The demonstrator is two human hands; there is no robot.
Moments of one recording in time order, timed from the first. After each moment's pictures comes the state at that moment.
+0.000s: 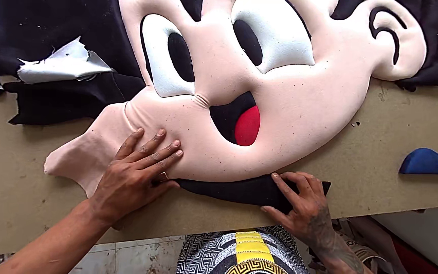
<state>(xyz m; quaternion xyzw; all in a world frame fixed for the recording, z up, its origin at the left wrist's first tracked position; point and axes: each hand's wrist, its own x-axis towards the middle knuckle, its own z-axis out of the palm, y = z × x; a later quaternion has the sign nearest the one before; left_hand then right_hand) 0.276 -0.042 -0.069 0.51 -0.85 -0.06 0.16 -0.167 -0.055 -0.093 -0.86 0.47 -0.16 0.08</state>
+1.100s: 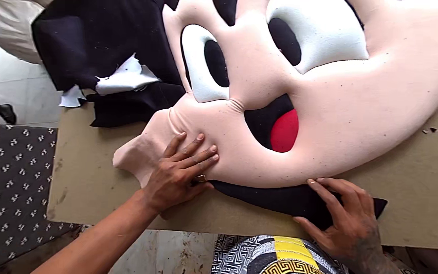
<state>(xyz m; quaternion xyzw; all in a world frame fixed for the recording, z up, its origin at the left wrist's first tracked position) 0.281 -0.044 -0.067 0.50 -0.85 -0.06 0.14 -0.154 -0.058 -0.096 -0.85 0.47 -0.19 0.10</state>
